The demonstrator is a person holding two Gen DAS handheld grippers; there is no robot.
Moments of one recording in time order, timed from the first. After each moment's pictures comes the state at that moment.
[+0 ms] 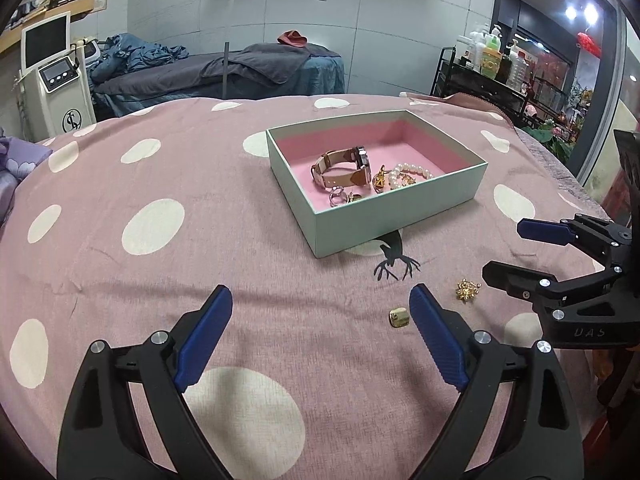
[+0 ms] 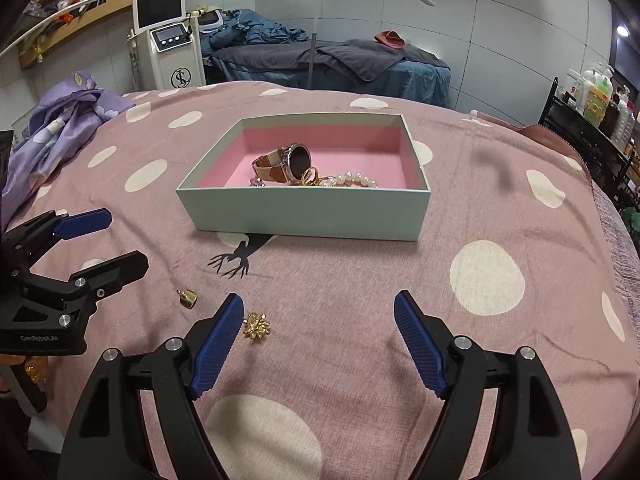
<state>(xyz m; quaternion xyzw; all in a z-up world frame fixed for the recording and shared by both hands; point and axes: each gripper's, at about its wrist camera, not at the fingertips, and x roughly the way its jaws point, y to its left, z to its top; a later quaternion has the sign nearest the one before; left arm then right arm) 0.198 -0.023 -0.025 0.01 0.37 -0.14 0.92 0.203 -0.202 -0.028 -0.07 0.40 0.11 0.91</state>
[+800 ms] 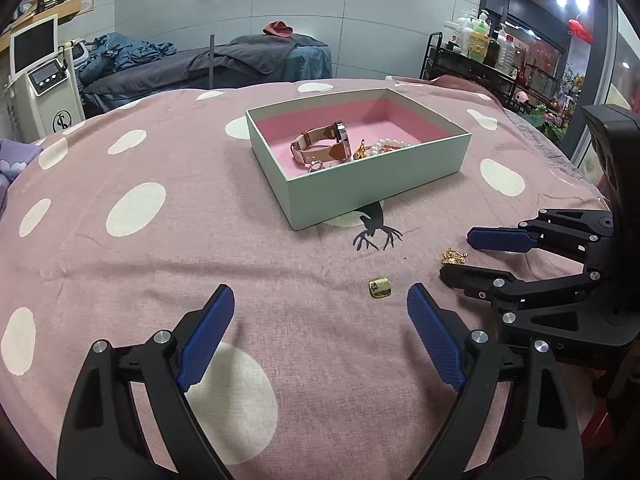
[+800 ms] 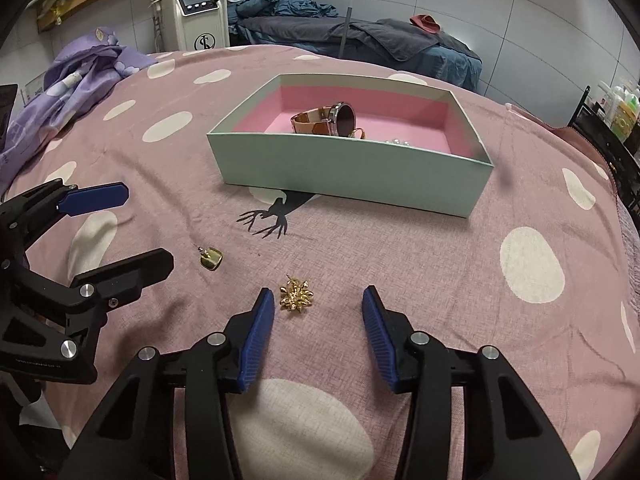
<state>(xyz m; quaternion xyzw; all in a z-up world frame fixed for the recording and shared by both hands) 0.187 -0.034 -0.036 0.02 0.38 -0.16 0.91 0.201 -0.173 -0.049 -0.12 0.43 0.15 0.88</state>
